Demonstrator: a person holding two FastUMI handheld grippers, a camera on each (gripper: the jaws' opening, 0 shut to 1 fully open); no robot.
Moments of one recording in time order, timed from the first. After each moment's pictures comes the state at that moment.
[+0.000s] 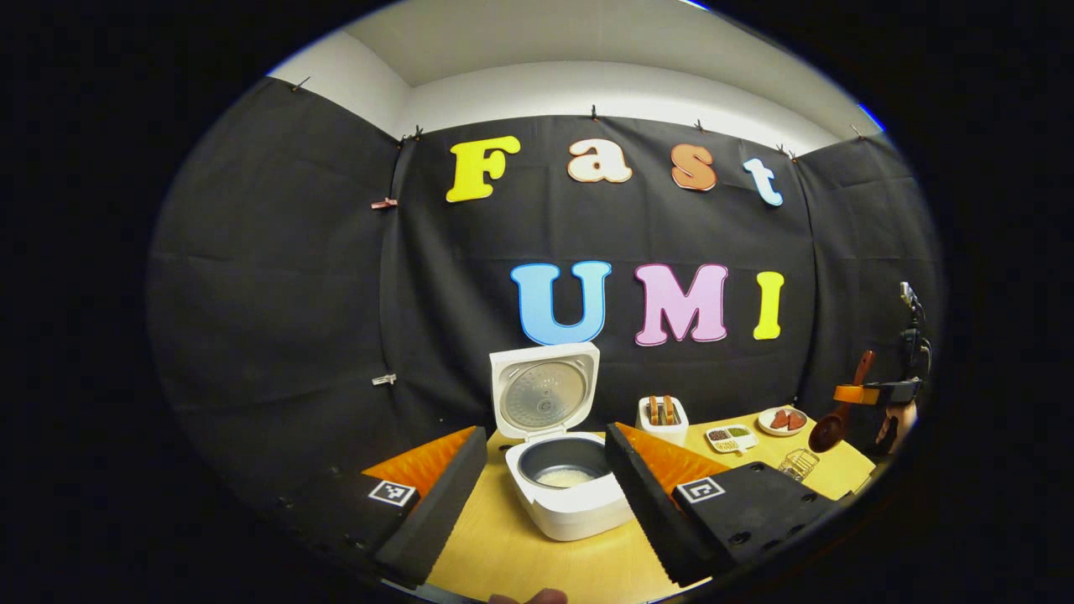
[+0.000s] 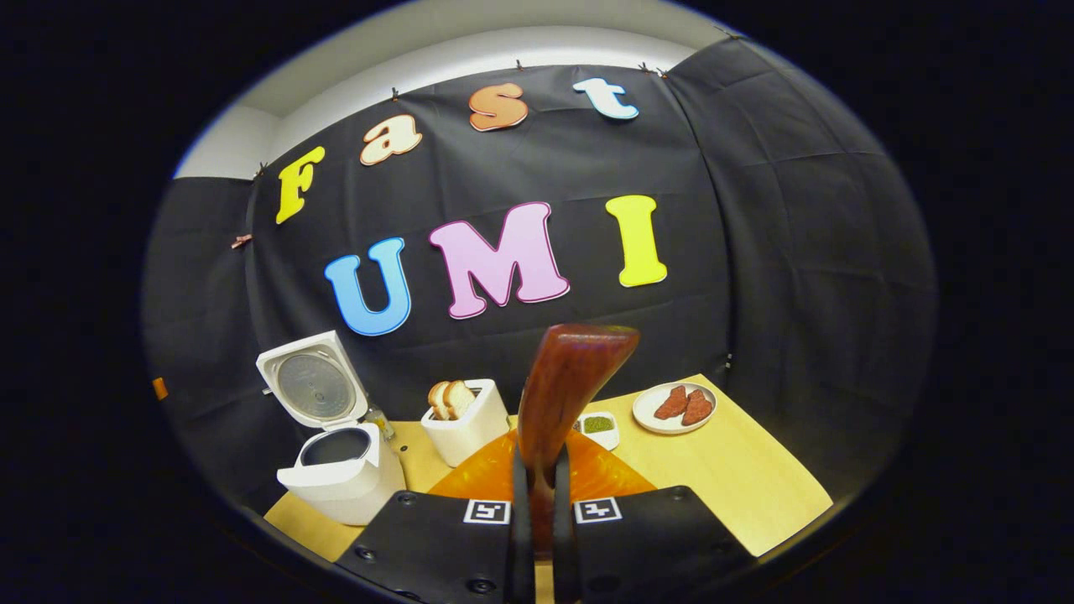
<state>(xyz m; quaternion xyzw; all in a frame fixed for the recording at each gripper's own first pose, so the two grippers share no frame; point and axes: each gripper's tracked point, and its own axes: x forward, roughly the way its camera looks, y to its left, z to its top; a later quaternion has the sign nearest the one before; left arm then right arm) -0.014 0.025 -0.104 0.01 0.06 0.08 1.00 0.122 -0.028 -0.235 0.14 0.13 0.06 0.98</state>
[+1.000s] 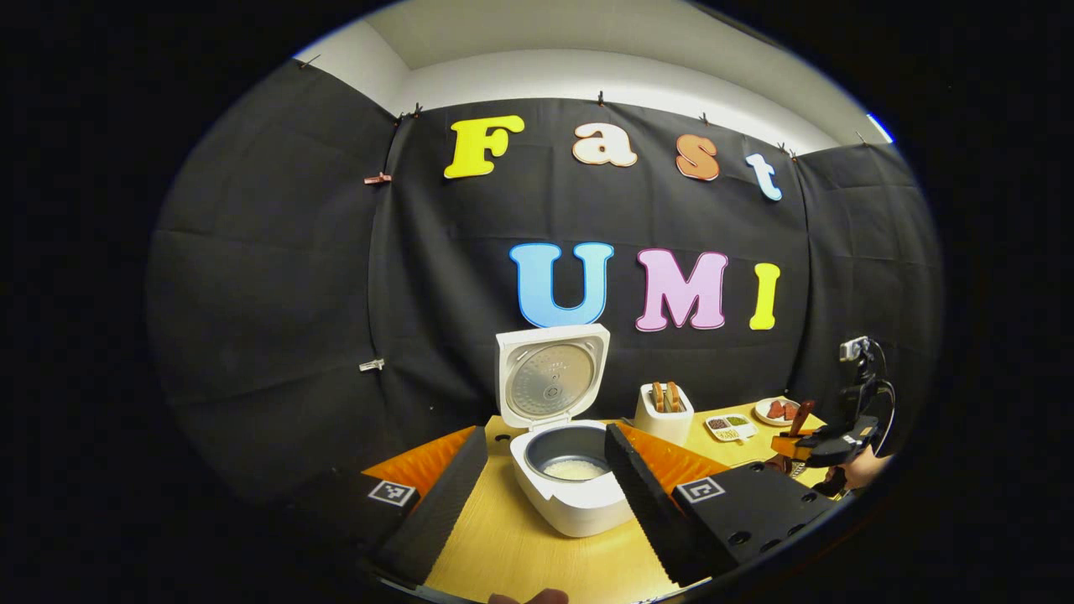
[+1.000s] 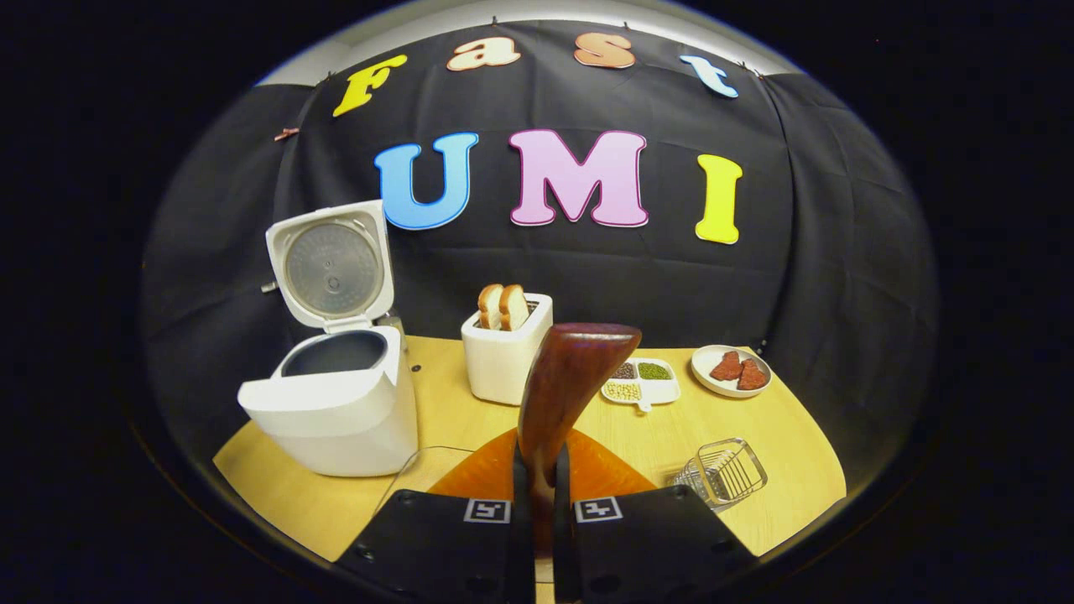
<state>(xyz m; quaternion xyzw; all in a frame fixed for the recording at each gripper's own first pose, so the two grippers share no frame) 0.008 0.069 -0.130 -0.01 0.09 0.05 0.99 0.131 0.101 -0.356 0.00 0.22 0.10 0.97</state>
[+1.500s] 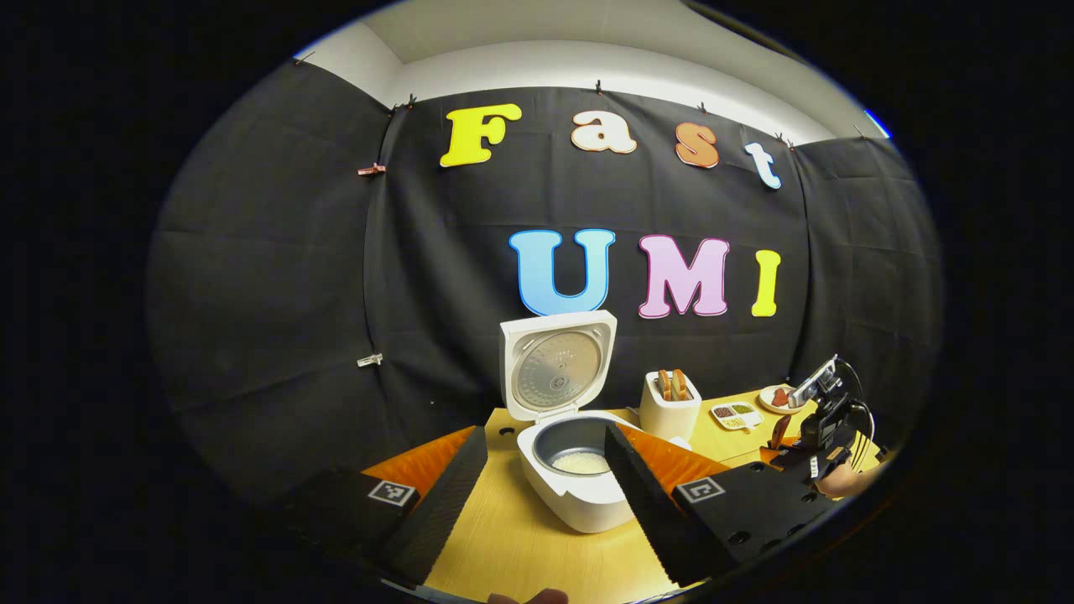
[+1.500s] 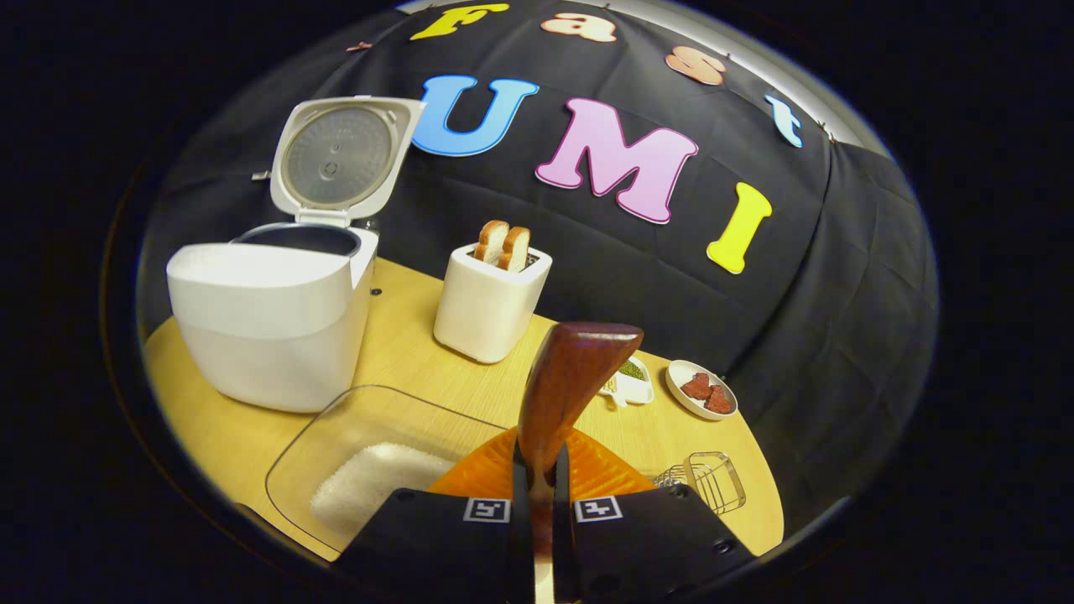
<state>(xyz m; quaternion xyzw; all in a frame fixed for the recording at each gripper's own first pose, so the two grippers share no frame) 0.018 0.089 -0.144 0.00 0.11 0.05 0.99 0.133 0.120 -0.430 -0.16 0.24 0.09 0.95</state>
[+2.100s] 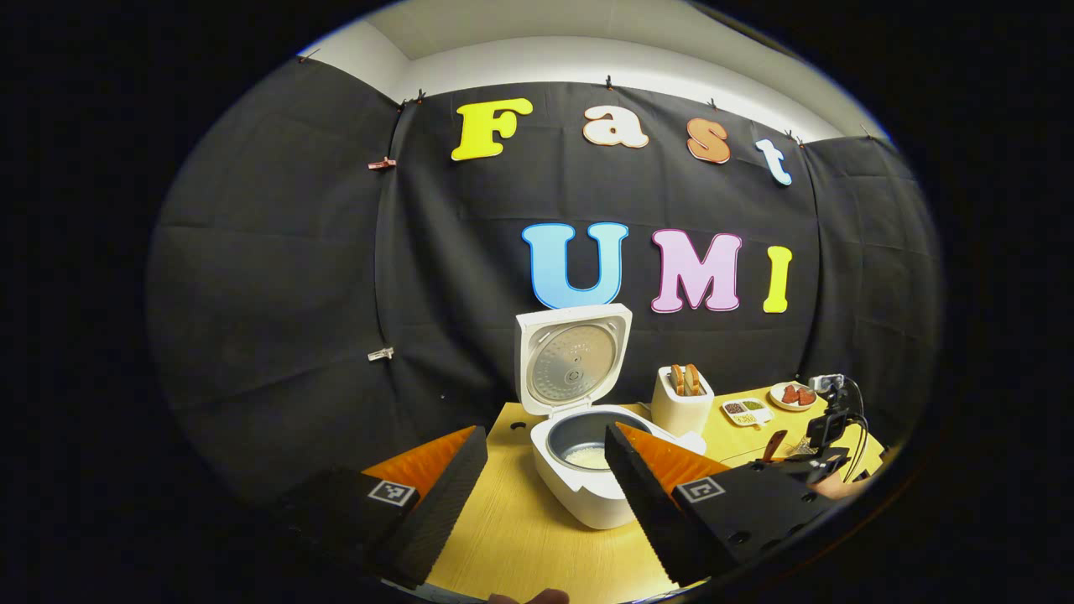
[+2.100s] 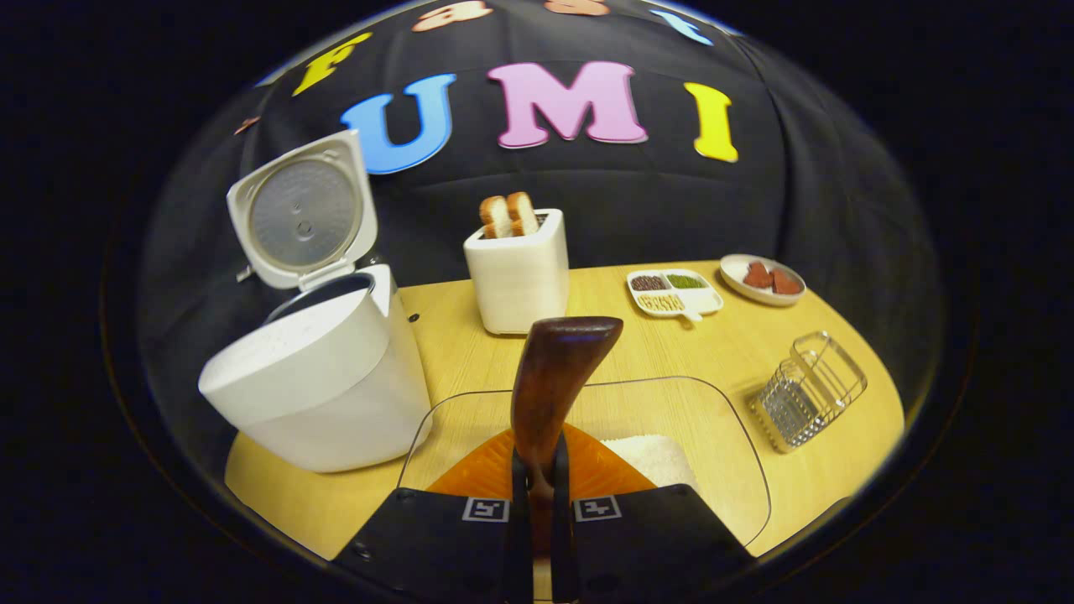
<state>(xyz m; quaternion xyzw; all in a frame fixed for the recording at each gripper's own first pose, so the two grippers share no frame) 0.016 0.103 -0.146 0.00 0.12 0.06 0.99 0.114 0.155 -0.450 0.15 0.34 0.05 0.93</state>
